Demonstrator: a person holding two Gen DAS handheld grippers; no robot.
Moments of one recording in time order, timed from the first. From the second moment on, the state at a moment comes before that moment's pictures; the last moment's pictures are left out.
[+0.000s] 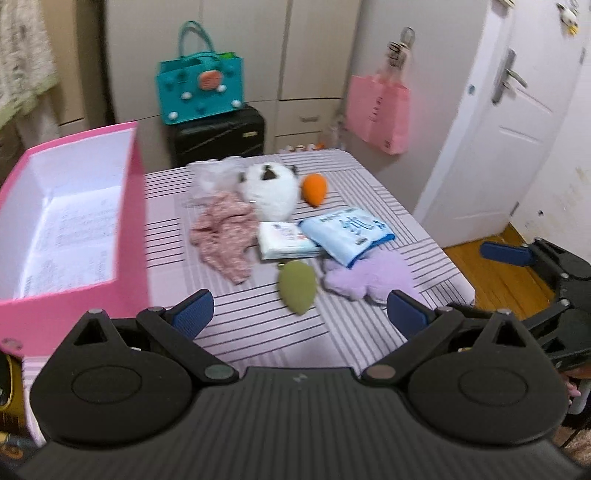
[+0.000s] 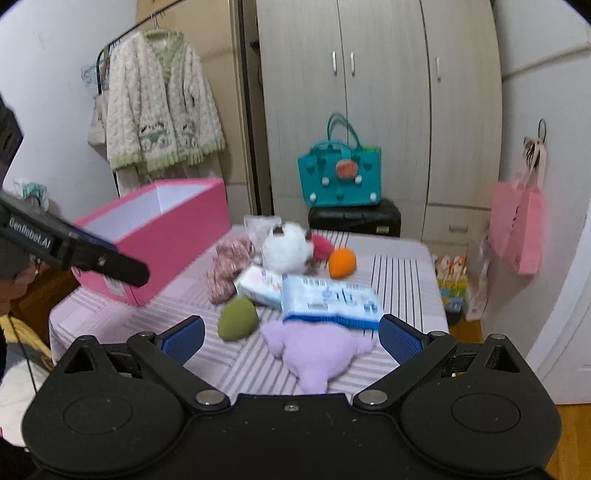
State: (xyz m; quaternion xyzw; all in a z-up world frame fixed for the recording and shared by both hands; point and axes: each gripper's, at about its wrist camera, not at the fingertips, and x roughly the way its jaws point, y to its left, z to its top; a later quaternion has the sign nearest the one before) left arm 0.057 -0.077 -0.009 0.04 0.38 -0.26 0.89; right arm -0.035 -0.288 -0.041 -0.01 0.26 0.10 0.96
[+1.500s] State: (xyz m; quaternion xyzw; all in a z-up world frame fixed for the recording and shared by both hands) left arm 0.127 -0.190 -0.096 0.05 0.48 -0.35 0.80; right arm 0.027 -0.311 -0.127 0.00 0.30 0.14 0.94
